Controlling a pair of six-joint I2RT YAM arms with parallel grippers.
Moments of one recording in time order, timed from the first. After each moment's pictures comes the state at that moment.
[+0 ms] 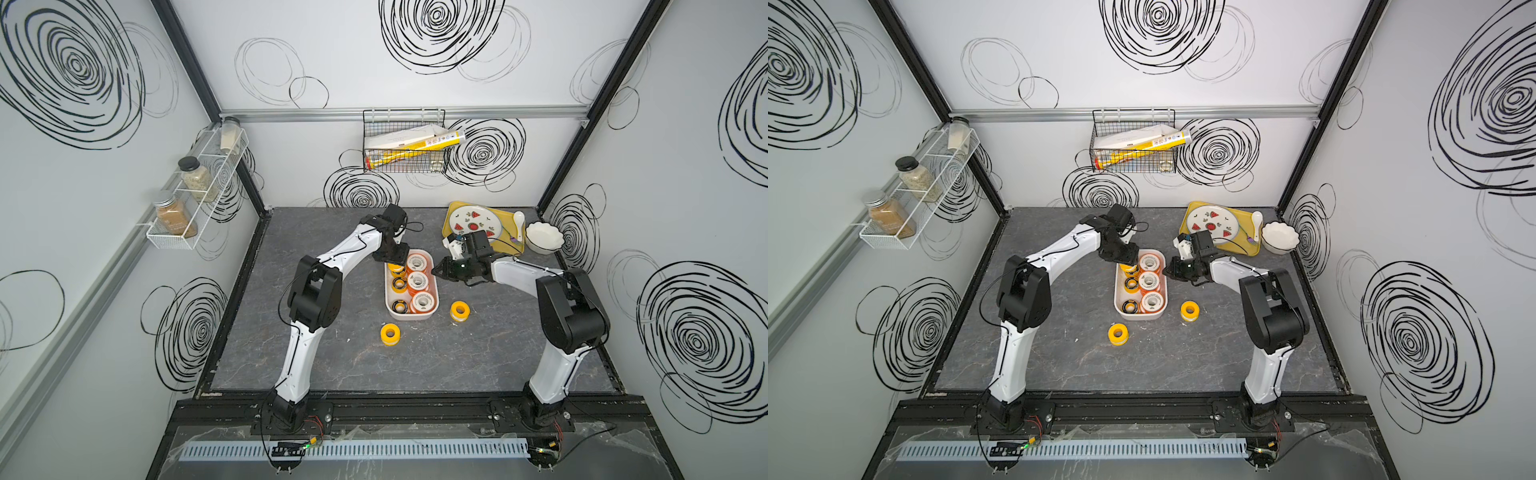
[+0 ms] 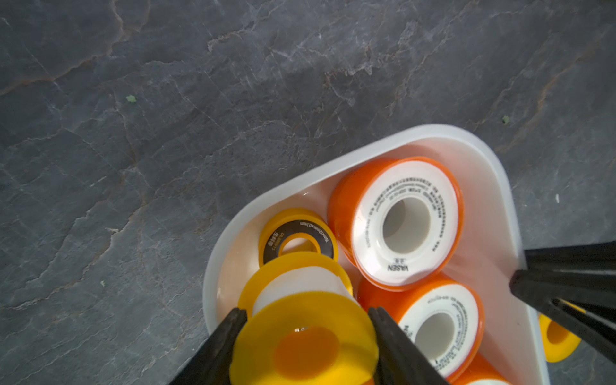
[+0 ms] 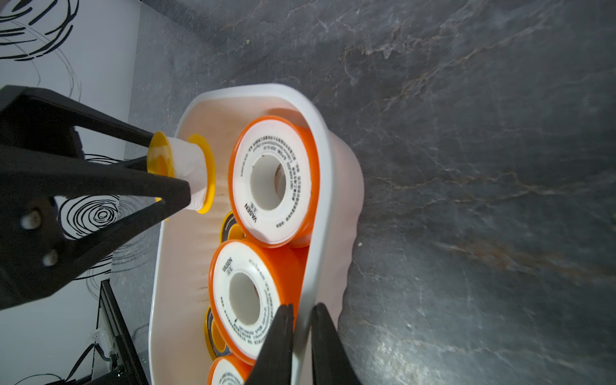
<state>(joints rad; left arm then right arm) -0.48 2.23 1.96 -0.93 0.13 -0.21 0.32 1.84 1.11 -0.19 -0.56 0.41</state>
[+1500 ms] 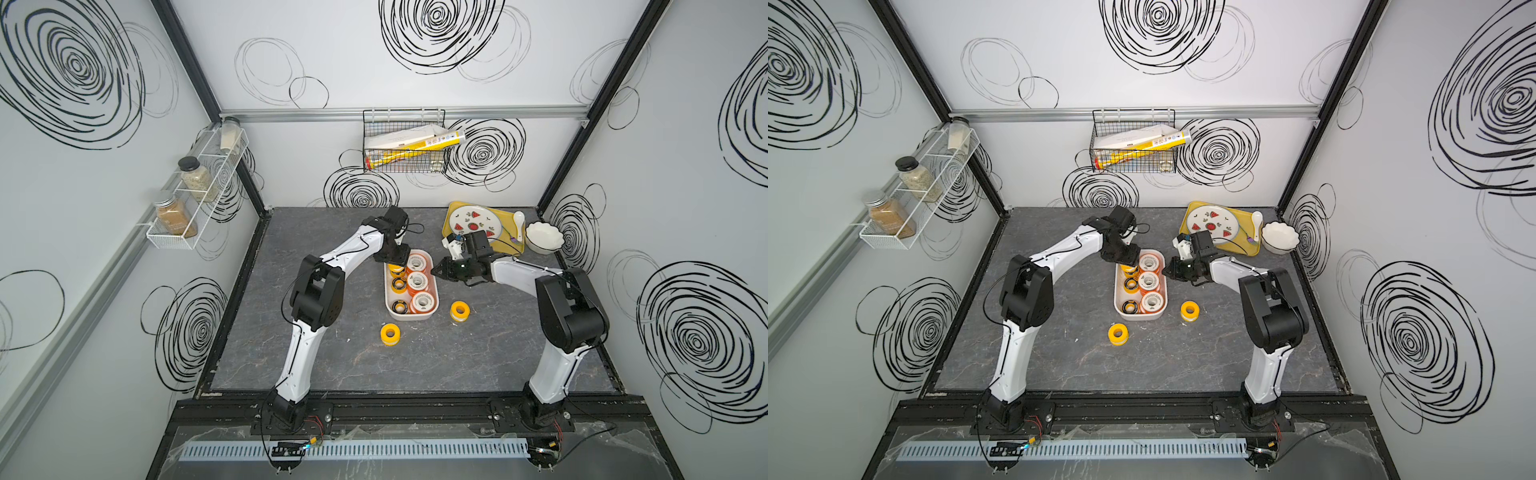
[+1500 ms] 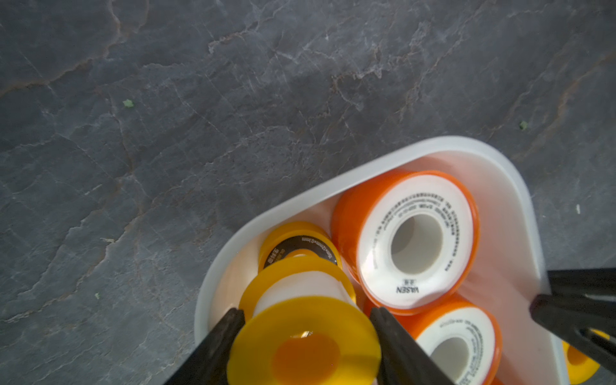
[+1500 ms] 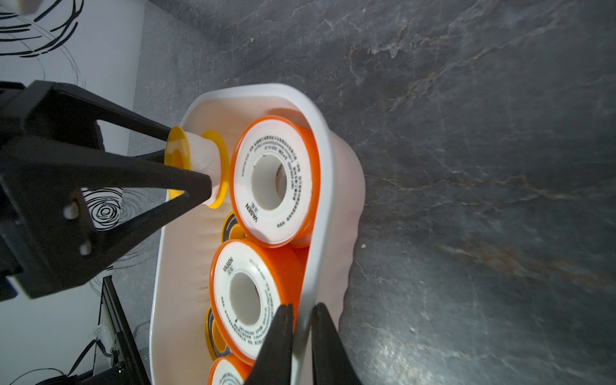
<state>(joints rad) -0.49 2.25 1.96 -0.90 0.11 -0.22 0.32 1.84 1.11 -0.18 -0.57 0.40</state>
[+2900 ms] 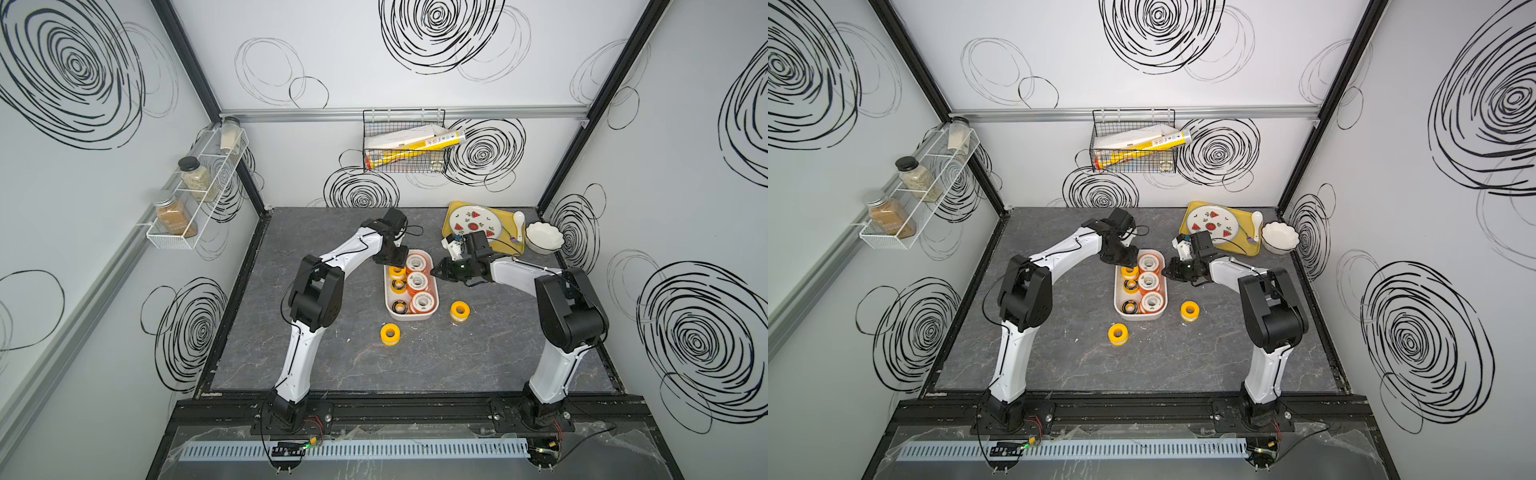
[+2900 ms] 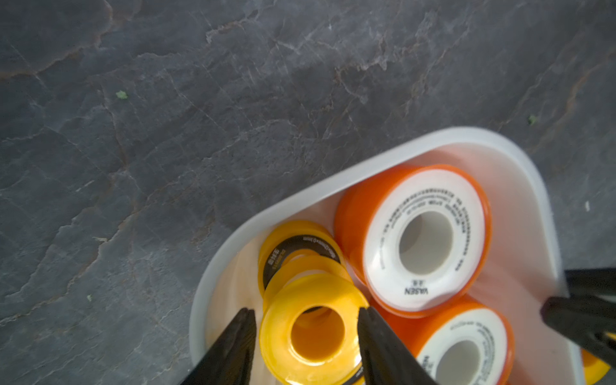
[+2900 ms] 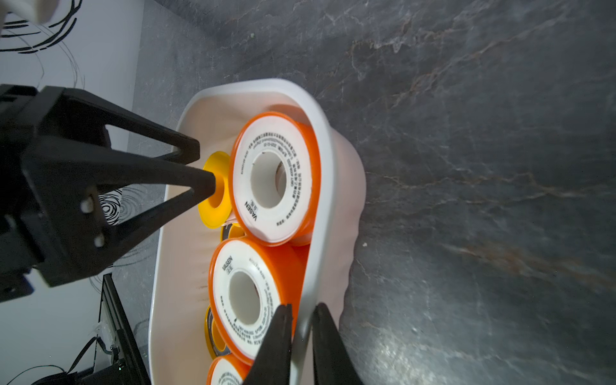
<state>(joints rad) -0.48 2.22 1.88 -0.86 0.11 -0.21 0.32 1.85 1.11 -0.18 -0.58 0.39</state>
